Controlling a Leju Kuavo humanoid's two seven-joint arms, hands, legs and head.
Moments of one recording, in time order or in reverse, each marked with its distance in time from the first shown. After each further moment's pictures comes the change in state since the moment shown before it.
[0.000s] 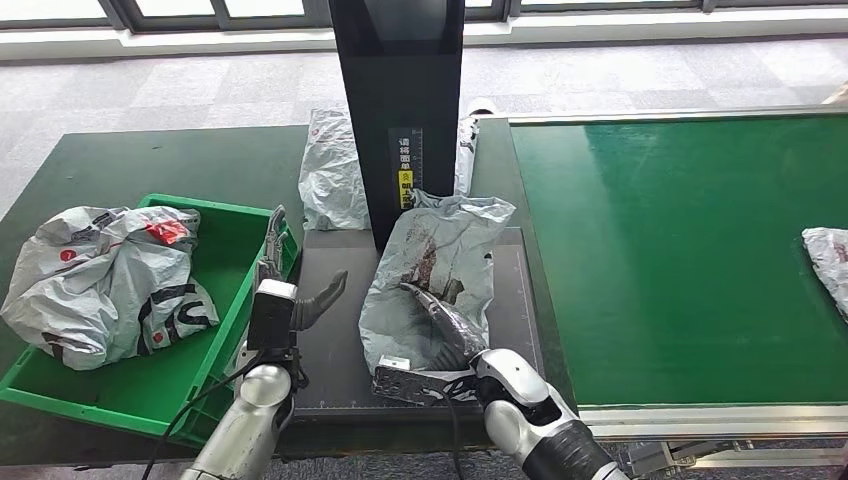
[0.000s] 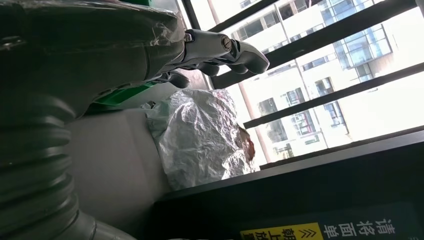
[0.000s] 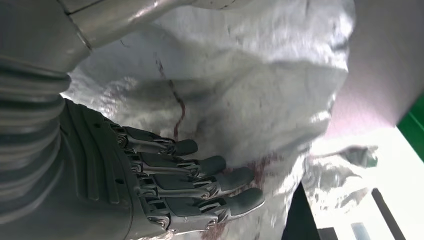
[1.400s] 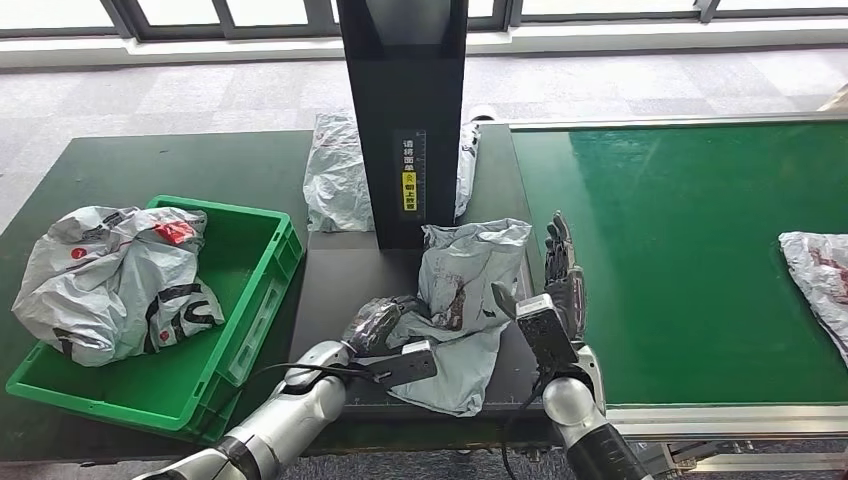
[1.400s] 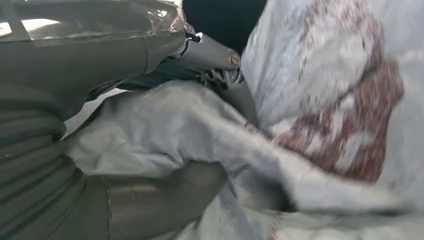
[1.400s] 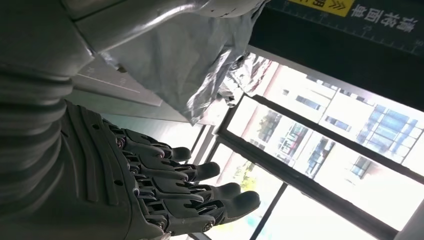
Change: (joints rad) left arm -0.236 -0.004 -0.284 0.578 -0.580 -0.168 0.199; right arm 0.095 -0.025 -0.312 -0.019 -0.583 -0.475 -0.458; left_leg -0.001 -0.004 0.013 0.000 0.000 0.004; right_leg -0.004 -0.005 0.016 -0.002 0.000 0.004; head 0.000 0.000
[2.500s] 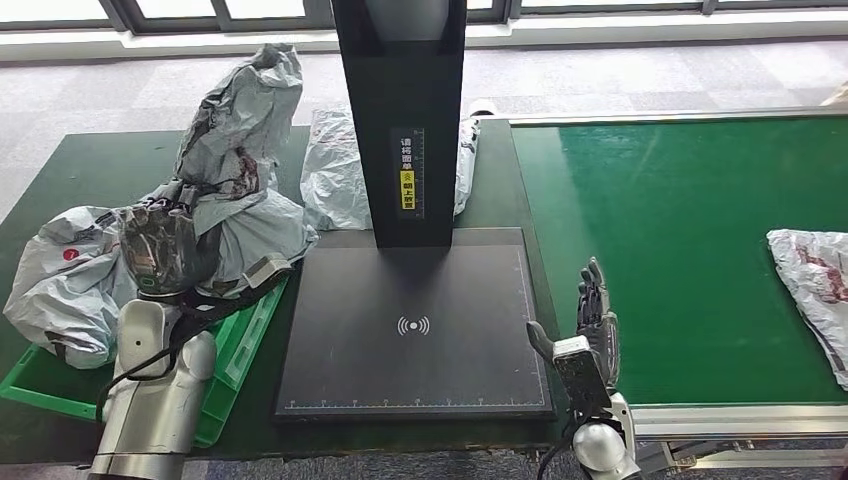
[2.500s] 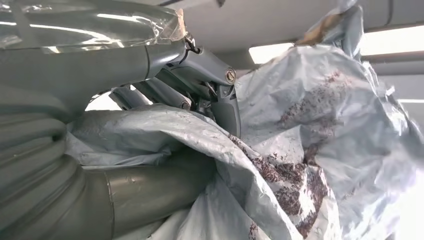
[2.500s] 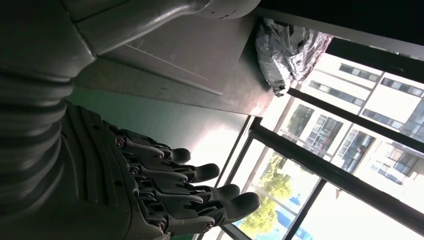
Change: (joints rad) left arm 0.187 0.133 0.551 -0.844 -0.576 0.438 0.119; right arm 0.143 -0.116 0.000 -0.074 -0.092 -0.053 -0.009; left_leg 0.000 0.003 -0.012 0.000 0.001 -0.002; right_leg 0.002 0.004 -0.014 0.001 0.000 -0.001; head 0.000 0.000
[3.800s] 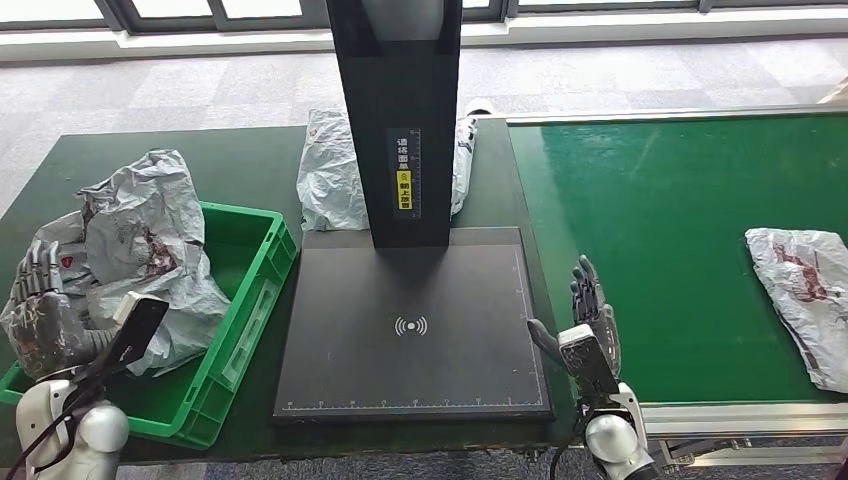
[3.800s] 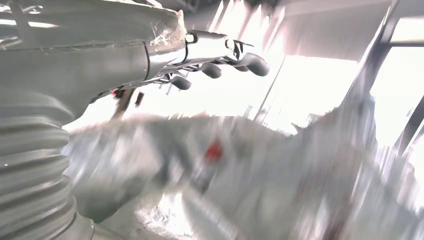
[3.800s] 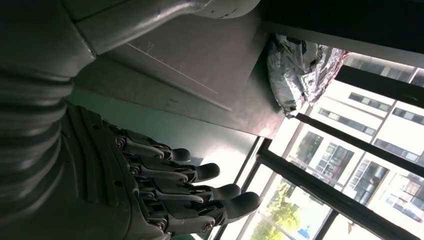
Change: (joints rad) left arm 0.266 0.158 0.253 -0.025 0.431 -0.121 0.115; right arm -0.039 -0.058 0.024 0.012 -0.058 0.120 0.046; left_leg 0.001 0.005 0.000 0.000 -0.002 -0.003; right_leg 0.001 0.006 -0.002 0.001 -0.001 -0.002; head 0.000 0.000
